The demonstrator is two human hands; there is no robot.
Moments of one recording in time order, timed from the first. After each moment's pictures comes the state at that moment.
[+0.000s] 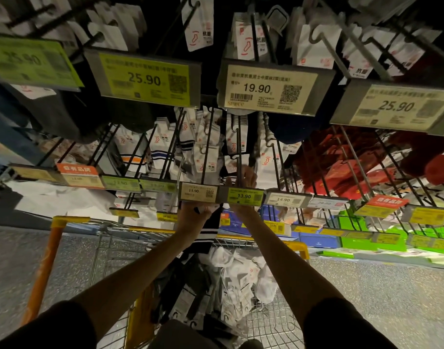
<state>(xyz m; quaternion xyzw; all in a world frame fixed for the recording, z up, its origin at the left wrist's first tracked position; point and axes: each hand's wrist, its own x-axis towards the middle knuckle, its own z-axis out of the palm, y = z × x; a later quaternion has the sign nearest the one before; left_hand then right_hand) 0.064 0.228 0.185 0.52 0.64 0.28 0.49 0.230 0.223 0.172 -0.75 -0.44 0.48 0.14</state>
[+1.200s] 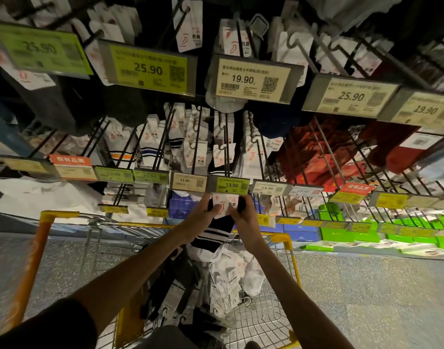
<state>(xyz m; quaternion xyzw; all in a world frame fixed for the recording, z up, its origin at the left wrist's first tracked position) 0.087 0.198 0.208 0.53 0.46 0.21 0.68 0.226 0.141 0.196 -0.62 -0.36 0.47 0.52</state>
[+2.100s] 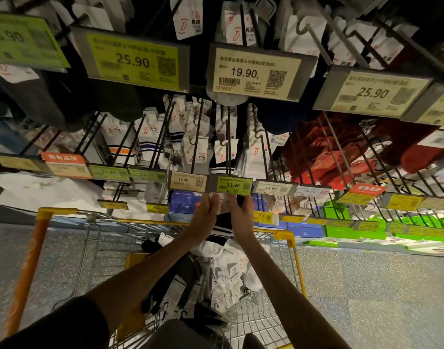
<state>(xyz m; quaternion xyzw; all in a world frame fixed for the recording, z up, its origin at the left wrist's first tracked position) 0.105 0.193 0.184 0.57 0.52 0.27 0.57 0.209 0.169 0.196 -0.65 -0.30 0.41 0.57</state>
